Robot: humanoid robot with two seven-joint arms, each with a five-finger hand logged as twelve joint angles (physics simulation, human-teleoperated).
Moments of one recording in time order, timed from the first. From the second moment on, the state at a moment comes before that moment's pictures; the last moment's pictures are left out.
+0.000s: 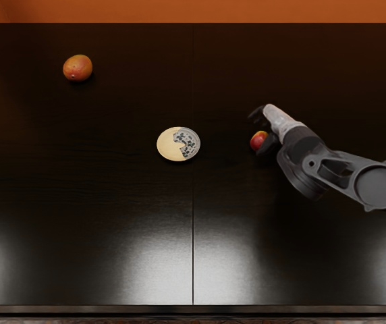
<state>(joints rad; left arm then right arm) 0.02 0.00 -0.13 -0.23 0.08 0.15 0.16 1.01 -0.35 0.20 1.22 -1.05 -0.39 -0.61</state>
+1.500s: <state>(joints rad) 0.02 0.00 -0.13 -0.23 0.08 0.15 0.16 0.97 -0.34 0.21 1.22 -1.05 -0.39 -0.61</state>
